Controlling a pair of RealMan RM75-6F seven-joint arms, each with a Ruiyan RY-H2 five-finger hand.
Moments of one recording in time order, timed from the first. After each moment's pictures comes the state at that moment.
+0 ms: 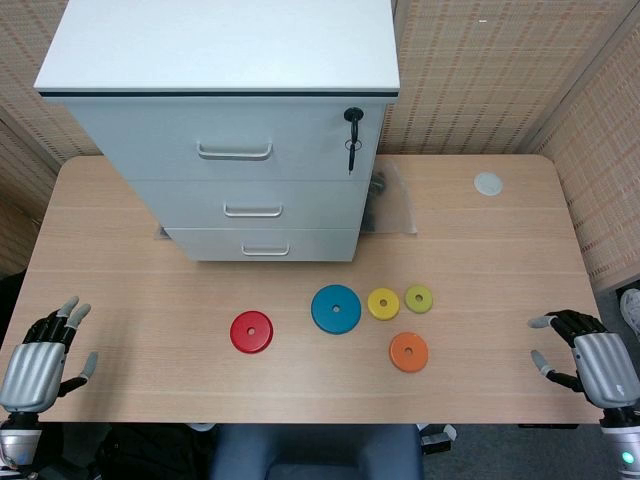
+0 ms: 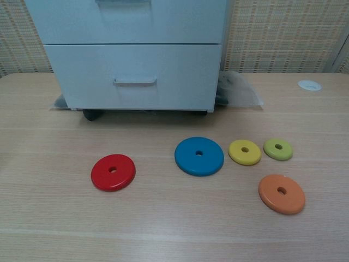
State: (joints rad) left arm -0.10 -1.20 -0.03 -1.58 1.50 1.48 0.17; right arm 0.06 -1.14 0.02 -1.48 -1.62 1.53 0.22
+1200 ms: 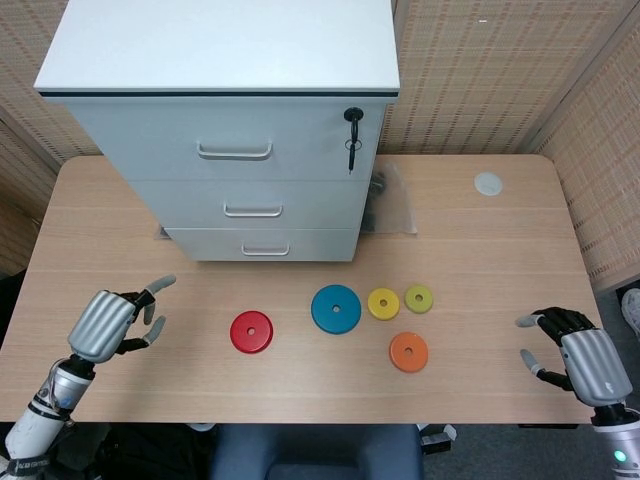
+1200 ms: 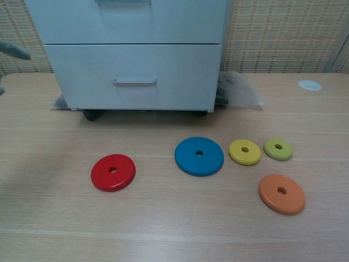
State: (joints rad) left arm -0.40 -1.20 -0.09 -1.52 1.71 1.32 -0.16; right arm 0.08 -1.11 0.01 -1.54 -1.66 1.53 0.17
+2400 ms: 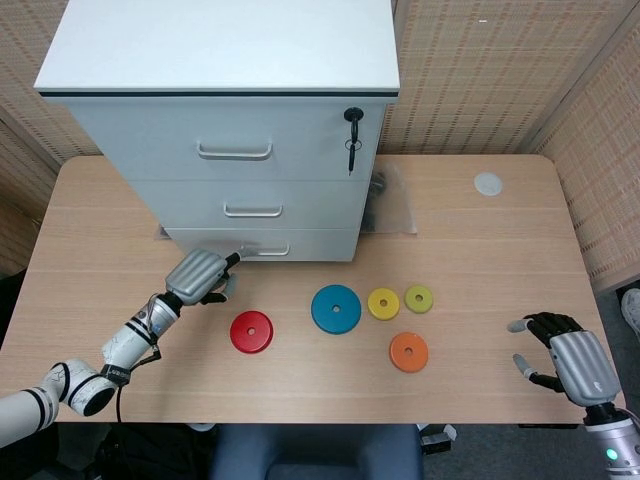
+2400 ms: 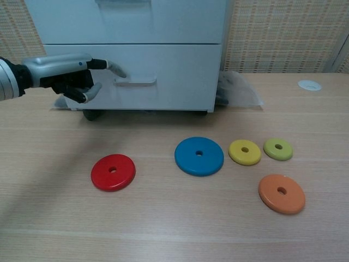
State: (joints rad) left arm -0.79 -1.39 -0.16 -1.32 1.50 0.87 -0.20; right arm 0.10 -1.11 -0.02 -1.55 -1.65 1.49 0.16
